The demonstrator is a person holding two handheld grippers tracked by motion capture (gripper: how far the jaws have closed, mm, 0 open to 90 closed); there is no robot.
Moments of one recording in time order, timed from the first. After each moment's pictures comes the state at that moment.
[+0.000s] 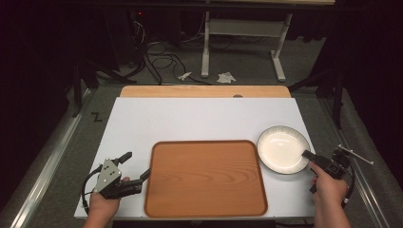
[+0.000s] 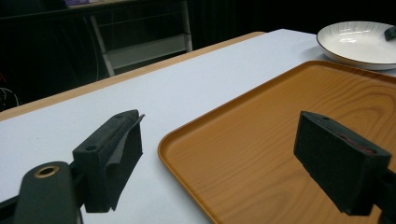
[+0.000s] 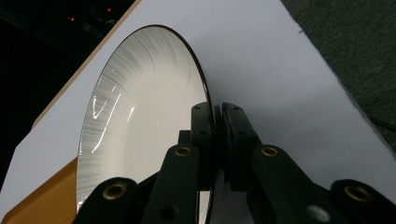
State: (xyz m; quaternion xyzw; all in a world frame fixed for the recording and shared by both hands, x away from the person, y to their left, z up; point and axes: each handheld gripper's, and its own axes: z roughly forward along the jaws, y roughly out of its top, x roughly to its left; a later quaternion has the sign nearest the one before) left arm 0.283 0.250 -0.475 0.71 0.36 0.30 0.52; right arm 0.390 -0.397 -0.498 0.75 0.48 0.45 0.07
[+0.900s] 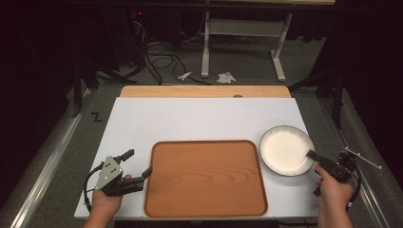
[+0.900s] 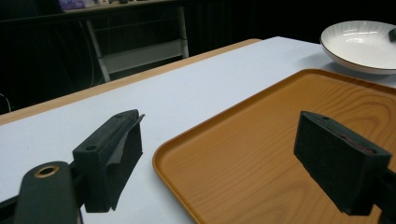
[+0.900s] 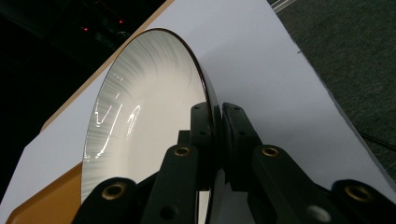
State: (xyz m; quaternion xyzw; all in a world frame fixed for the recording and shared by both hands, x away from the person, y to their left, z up) left arm 0.290 0.246 -0.473 0.71 0.36 0.30 0.53; right arm 0.374 -0.400 -0.485 0.73 0.48 0.48 0.10
